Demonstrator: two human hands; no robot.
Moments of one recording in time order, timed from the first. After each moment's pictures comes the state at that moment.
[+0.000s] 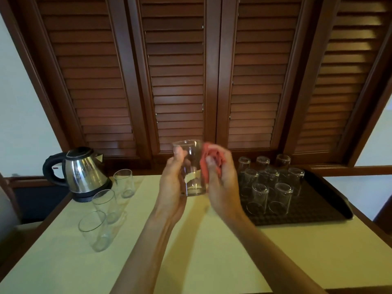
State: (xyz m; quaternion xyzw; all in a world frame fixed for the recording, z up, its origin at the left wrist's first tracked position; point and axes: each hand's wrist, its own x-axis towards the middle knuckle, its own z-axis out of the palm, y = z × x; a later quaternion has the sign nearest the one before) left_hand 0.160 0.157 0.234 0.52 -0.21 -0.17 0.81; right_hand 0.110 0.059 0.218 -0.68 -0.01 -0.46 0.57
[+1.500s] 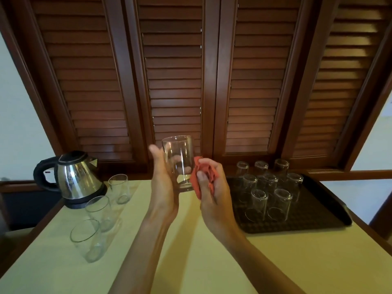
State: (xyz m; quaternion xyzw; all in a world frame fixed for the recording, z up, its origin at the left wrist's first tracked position) left_hand 0.173 0.153 0.243 0.51 -0.19 -0.14 0.82; right_hand 0.120 0.064 0.201 -0.70 -0.03 -0.44 0.56
